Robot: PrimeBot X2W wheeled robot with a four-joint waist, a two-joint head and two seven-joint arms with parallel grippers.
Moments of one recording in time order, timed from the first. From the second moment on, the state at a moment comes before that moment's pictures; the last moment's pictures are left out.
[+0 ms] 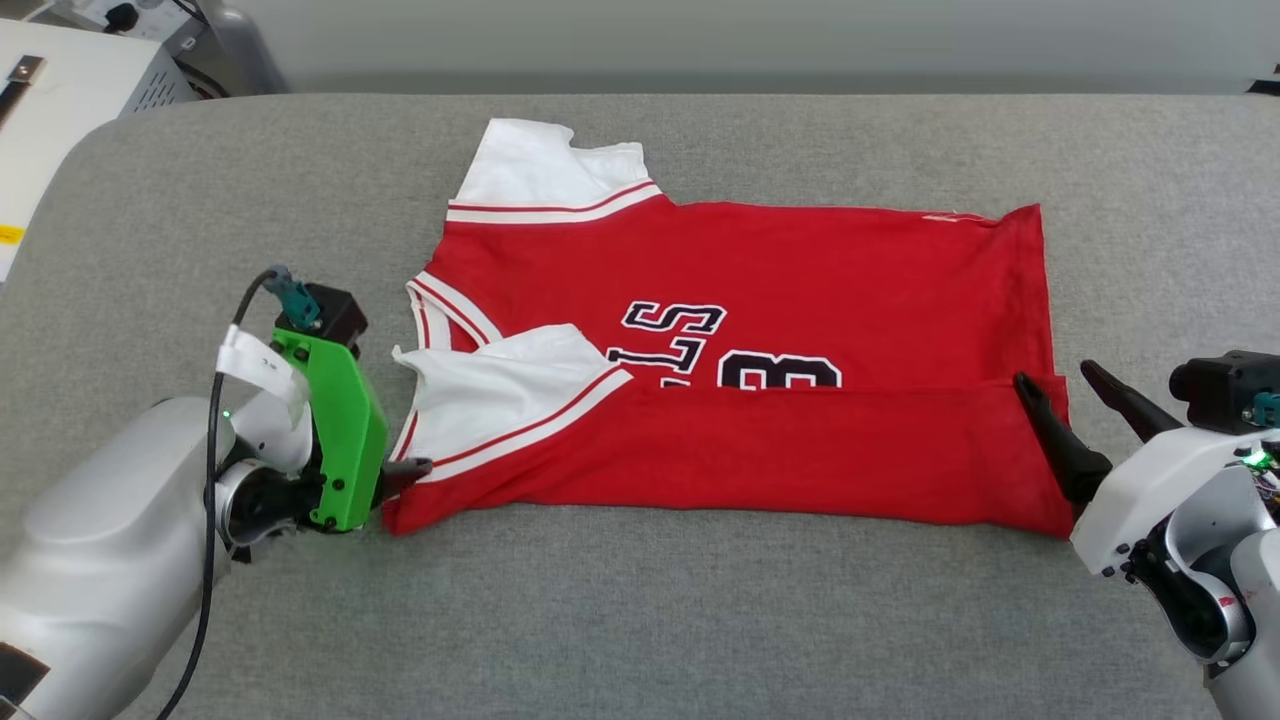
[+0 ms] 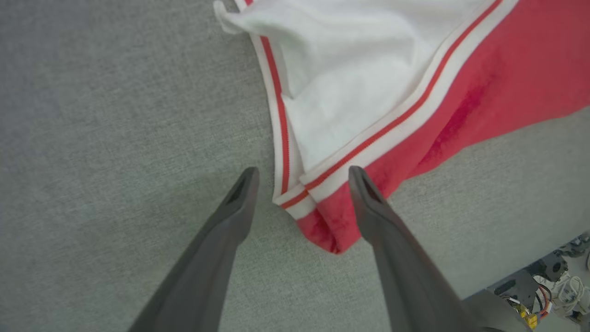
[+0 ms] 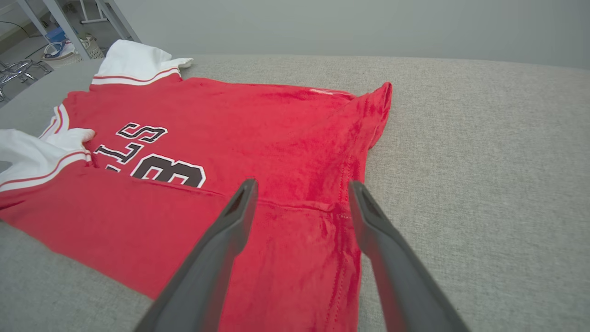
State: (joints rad) left arm -0.82 0.65 -1.01 0.53 -1.18 -0.13 0.62; right arm -0.27 -0.43 0.25 0.21 0.58 0.13 0.10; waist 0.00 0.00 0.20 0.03
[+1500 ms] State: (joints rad) left arm -0.85 0.72 -1.21 0.42 -1.08 -0.13 0.34; right arm -0.42 -0.67 0.43 0.20 0.73 0.13 0.75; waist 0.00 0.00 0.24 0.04
